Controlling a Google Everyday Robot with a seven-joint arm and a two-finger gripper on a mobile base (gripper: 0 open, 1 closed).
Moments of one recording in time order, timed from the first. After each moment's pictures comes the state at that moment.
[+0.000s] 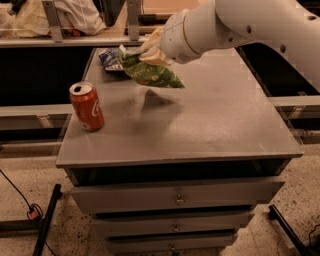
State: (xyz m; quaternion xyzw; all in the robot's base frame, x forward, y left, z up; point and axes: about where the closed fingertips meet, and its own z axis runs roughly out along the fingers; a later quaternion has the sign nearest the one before) arm 0.637 0.024 0.973 -0.67 0.56 0.04 0.49
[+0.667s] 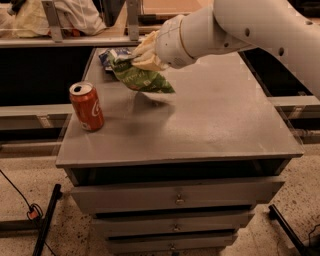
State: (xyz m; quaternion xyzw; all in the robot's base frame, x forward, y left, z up) arm 0.622 0.039 0.967 -0.67 0.55 0.08 0.49
